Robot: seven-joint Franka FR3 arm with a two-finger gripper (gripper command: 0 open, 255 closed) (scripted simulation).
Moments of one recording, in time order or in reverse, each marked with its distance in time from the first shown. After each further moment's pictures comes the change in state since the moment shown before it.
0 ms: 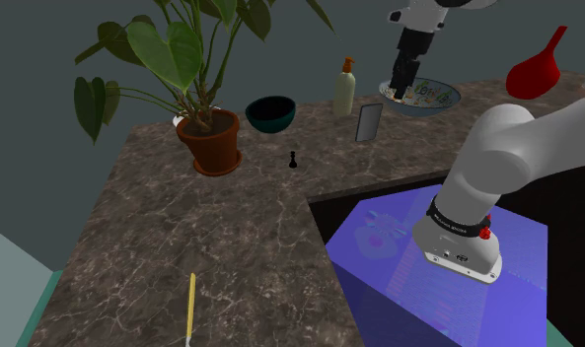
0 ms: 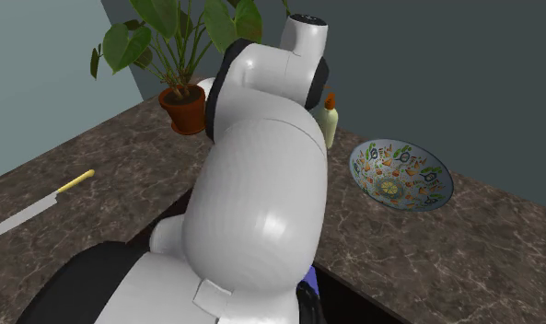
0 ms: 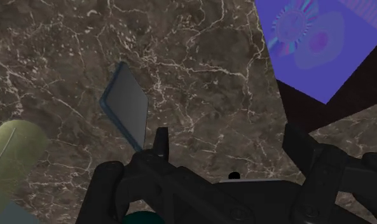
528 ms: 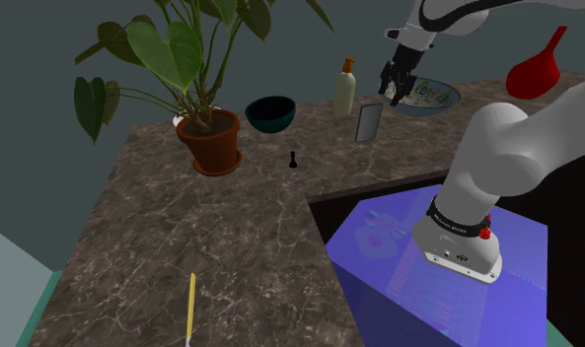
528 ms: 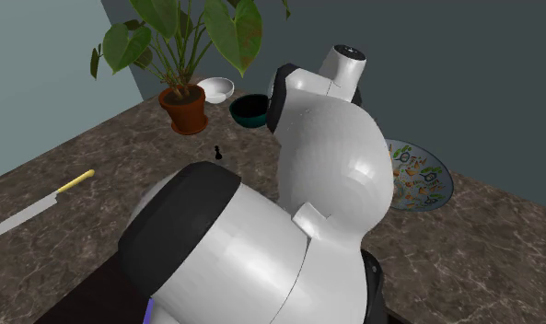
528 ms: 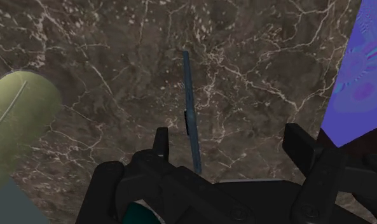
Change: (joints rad) arm 0.158 0.160 -0.362 0.050 -0.112 0.245 -0.452
